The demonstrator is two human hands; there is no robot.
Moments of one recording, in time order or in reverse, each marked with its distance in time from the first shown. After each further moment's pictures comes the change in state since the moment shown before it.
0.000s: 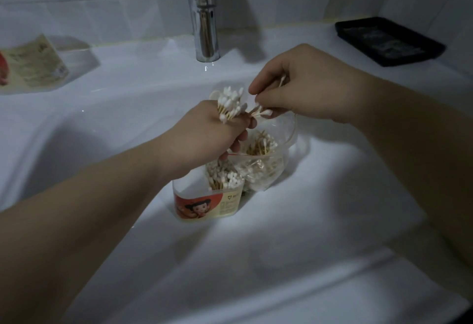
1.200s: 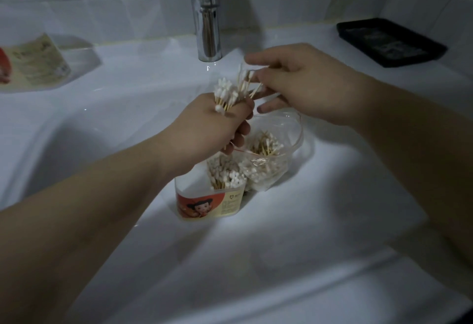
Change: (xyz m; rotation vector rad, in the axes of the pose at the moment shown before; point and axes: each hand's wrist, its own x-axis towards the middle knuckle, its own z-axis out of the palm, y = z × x) left_hand 0.001 0.003 -0.002 -0.105 0.031 0.053; right_hand 0.004 -0.001 0.010 0.194 -0.015 -0.021
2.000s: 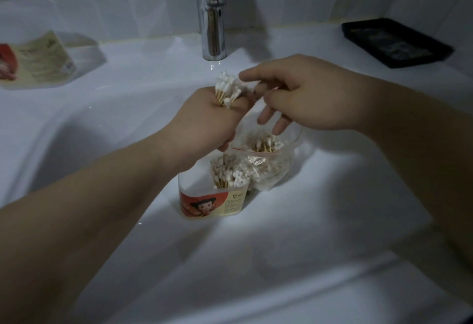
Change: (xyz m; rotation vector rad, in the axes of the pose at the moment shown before) left_hand 0.008 -0.004 -0.002 0.024 0.124 0.022; right_hand -0.011 -0.007 -0.001 -0.330 -0.161 -0.070
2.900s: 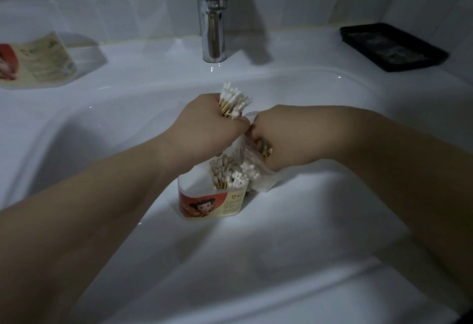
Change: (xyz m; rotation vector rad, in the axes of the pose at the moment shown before) left_hand 0.000 -0.006 -0.003 0.196 -0.004 -0.004; right_hand 0.006 0.002 0.032 -0.700 -0.391 -0.030
